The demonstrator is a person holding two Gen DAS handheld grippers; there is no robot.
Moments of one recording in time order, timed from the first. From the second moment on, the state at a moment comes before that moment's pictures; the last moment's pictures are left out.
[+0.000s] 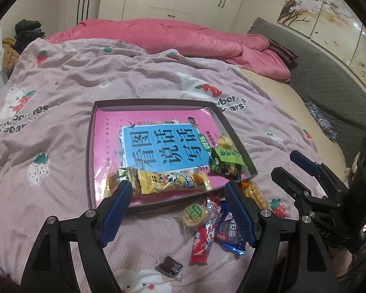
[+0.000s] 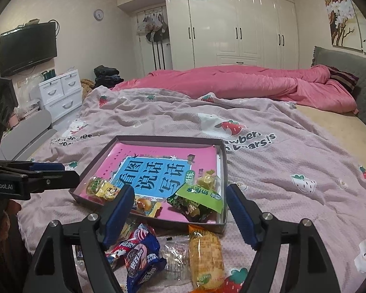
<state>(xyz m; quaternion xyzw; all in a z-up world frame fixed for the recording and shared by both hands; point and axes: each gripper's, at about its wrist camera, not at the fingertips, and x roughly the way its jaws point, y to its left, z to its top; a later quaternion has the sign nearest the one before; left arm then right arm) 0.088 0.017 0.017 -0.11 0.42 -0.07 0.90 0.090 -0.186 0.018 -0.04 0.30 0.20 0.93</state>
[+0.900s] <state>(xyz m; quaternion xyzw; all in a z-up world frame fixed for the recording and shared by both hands) 0.075 0.004 -0.013 -0.07 0.47 -0.11 0.87 0.062 -0.169 0.009 -0.09 0.32 0.22 0.92</state>
